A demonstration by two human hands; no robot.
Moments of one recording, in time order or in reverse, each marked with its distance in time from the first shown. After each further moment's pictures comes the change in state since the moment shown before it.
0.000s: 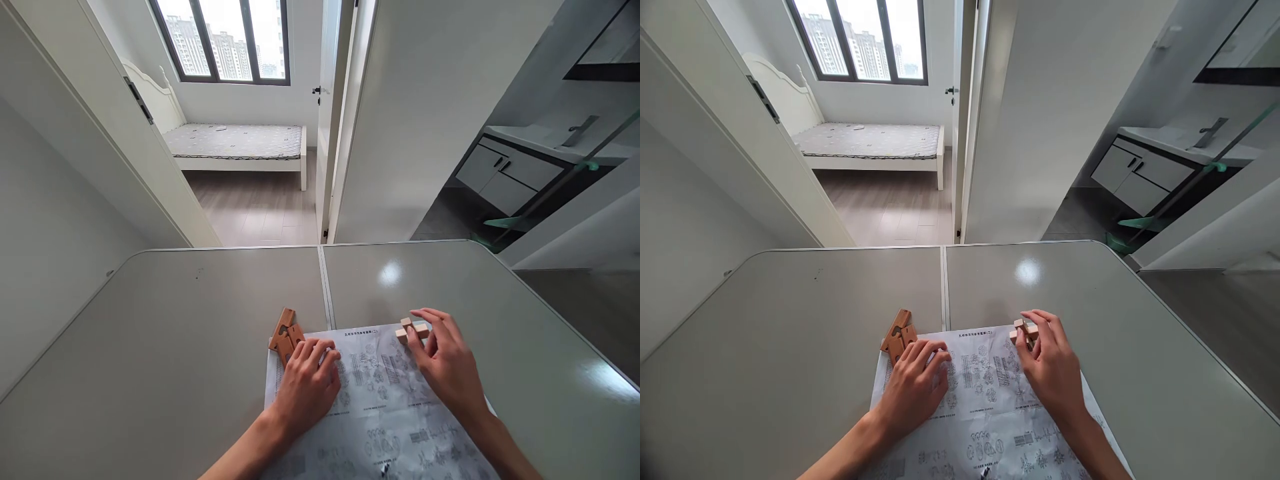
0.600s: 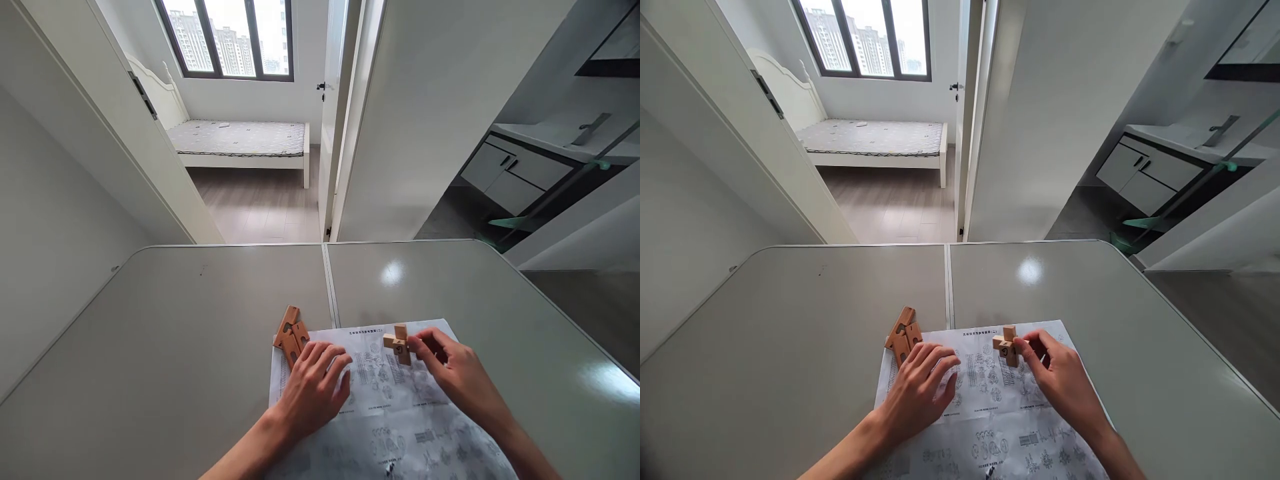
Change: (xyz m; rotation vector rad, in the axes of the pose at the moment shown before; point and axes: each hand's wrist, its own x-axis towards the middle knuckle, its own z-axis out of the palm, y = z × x) left_hand 0.001 0.004 -0.008 -0.140 0.035 0.106; right_hand -0.003 0.000 -0.020 0.217 -0.408 0.178
